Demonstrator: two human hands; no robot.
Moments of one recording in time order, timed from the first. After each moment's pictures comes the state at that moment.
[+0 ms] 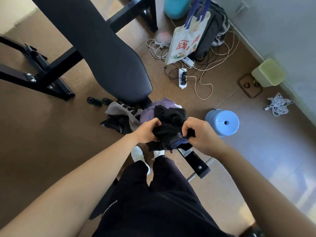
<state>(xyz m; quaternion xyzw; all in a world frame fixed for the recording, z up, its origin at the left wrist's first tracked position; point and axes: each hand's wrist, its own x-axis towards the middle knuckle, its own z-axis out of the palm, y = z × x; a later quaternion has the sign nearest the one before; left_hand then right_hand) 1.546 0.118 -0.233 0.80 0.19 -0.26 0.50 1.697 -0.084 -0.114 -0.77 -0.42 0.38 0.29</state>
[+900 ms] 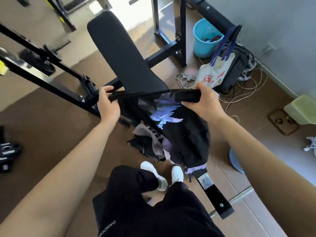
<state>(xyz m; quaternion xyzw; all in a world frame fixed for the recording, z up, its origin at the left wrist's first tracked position) 1.523 0.278 -0.090 0.70 0.57 0.23 0.36 1.767 0.053 -0.076 -0.81 -0.38 0.24 0.38</state>
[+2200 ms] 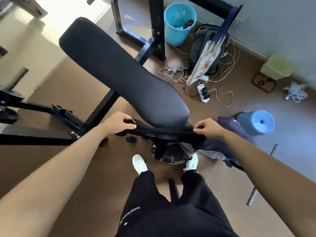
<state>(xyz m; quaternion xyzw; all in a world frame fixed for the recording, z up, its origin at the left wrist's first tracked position) 1.465 0.612 -0.177 0.88 0.17 -0.30 0.33 1.612 0.234 -0.201 -0.87 -0.18 0.42 0.19</state>
